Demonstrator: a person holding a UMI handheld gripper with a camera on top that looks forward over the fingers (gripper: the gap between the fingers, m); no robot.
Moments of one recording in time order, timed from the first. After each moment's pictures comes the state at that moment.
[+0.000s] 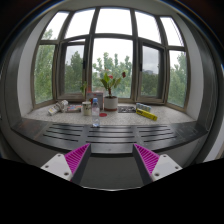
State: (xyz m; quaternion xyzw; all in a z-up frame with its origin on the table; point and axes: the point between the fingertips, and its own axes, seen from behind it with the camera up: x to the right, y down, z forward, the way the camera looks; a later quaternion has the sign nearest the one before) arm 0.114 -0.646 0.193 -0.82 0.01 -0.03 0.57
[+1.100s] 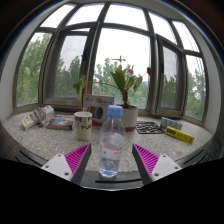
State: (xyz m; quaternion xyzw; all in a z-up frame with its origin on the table) arm 0.019 -0.177 0.112 -0.79 0.01 -0.07 0.62
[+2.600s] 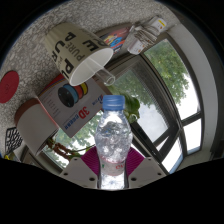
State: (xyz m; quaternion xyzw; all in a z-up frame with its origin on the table) arm -0.034 0.118 0.287 -0.16 -0.61 -0.69 0.36
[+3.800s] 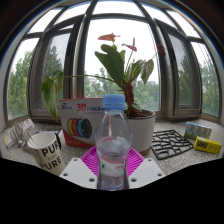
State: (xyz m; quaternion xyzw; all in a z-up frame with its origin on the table) arm 0.072 0.100 0.095 -0.77 0.01 0.00 0.63
